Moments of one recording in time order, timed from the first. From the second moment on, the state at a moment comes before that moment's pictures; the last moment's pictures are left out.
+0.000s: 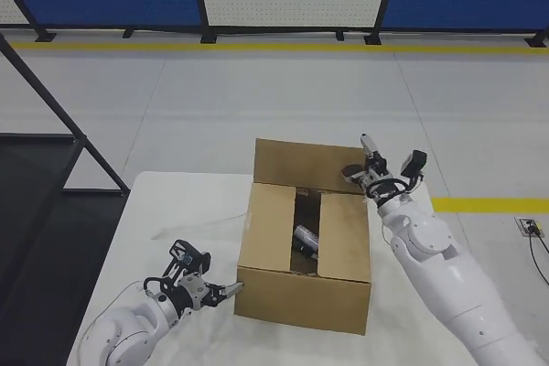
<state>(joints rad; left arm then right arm) 1.30 -1.20 -1.49 -1.72 0.99 -0.56 -0.50 -0.51 -1.18 0.92 -1.08 0.68 -0.16 0.09</state>
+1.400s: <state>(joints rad) 1.31 -1.20 -1.49 -1.72 0.99 -0.55 -0.49 -0.31 -1.30 0.89 -0.75 0.62 -0.05 0.56</state>
